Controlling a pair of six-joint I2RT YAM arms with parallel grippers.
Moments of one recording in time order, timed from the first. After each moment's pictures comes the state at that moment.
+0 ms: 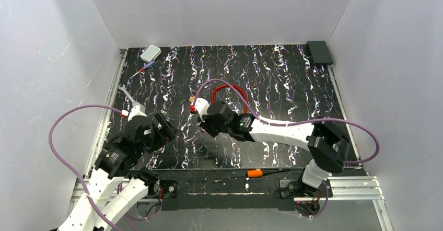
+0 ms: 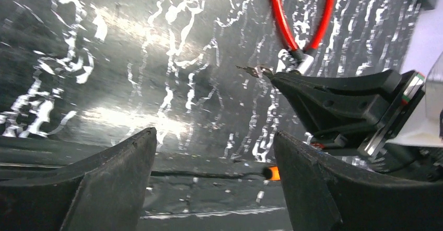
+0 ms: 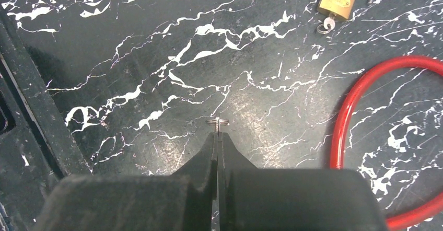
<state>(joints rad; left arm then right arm) -0.51 0.54 0.84 -1.06 -0.19 -0.93 1.13 1.64 1.11 -0.07 0.04 -0.02</state>
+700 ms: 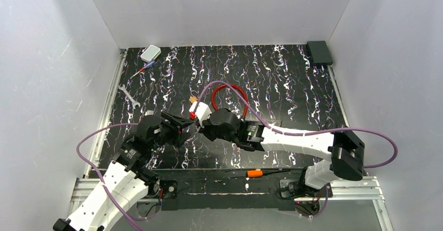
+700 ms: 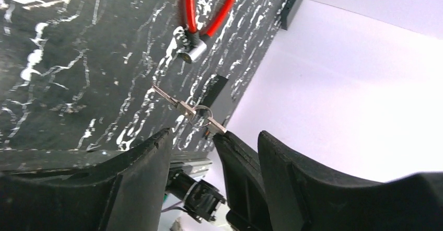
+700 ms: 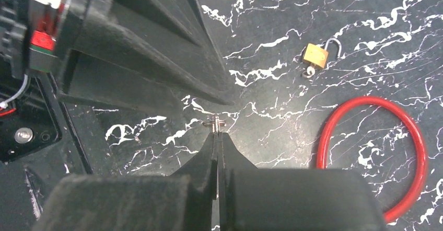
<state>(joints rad) -0.51 0.57 0.57 -0.59 0.06 -1.56 1.25 1.48 1.08 -0.03 0.17 -0.06</state>
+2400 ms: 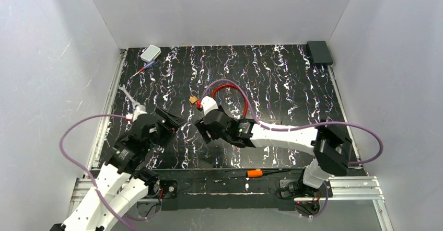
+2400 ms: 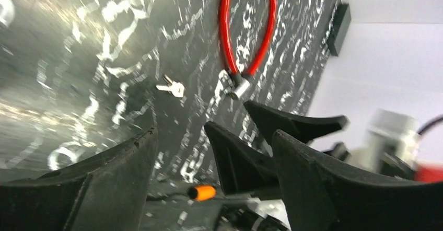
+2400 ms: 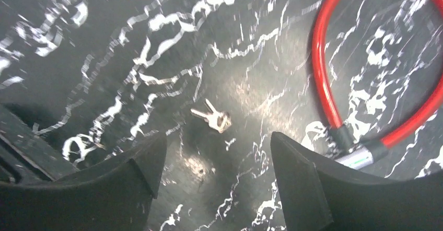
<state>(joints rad) -0.50 0.57 0.68 -0.77 -0.12 -1.31 1.22 1.59 1.12 -0.19 0.38 0.29</state>
